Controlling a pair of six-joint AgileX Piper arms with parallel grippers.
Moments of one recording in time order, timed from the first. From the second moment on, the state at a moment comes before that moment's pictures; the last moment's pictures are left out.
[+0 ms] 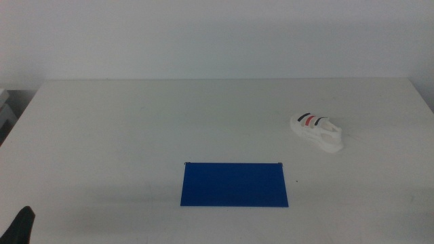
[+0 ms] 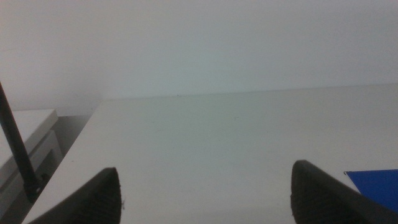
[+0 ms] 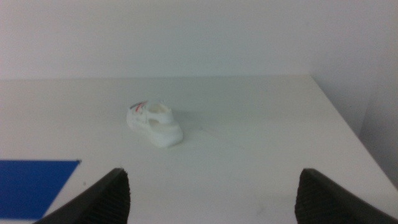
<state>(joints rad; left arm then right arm) -0.03 -0.01 0.03 -0.07 0.11 0.08 0.03 -0.01 0.03 -0.01 0.18 0.09</state>
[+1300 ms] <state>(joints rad) -0.03 -0.01 0.03 -0.07 0.11 0.08 0.20 1.58 -1.43 0.00 0.97 -0.16</state>
